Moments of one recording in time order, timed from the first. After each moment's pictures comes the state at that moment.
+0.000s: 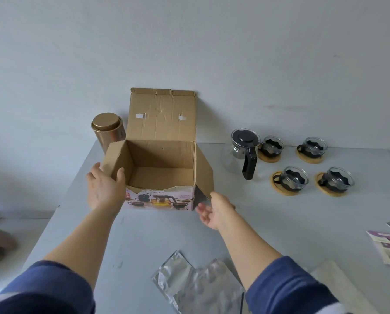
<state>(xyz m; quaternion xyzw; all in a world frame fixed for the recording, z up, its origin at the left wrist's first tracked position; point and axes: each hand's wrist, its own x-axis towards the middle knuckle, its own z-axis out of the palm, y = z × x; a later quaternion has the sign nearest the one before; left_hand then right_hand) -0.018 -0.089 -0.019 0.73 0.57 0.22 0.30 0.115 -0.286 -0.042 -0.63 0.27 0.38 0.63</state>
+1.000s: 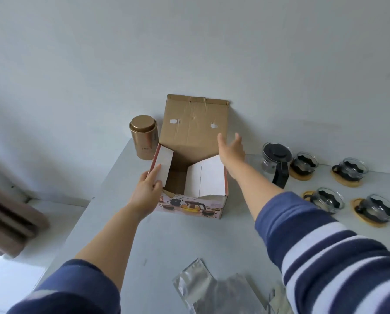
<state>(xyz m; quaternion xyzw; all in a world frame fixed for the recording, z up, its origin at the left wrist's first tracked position) -0.024 -0.092 -0.028 0.80 0.40 0.14 0.43 0.177 -0.189 0.032 -0.85 -0.14 0.14 0.49</state>
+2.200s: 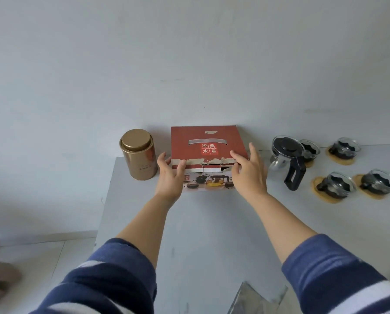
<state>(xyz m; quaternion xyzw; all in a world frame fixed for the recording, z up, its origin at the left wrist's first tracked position) 0.058 -0.011 -0.034 0.72 0.29 0.16 0.61 0.156 -0.178 -0.015 -0.95 -0.18 -0.04 0.27</state>
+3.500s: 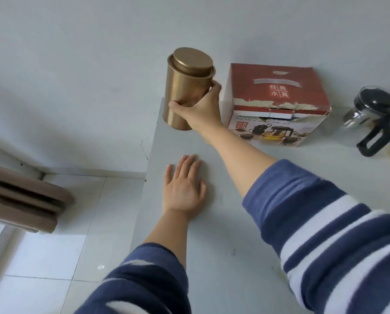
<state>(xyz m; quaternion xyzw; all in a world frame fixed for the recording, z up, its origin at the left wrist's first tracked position) -0.088 0.001 -0.131 0.94 0.28 0.07 0.17 0.058 0.035 -0.029 -0.75 -0.21 0.16 0.60</state>
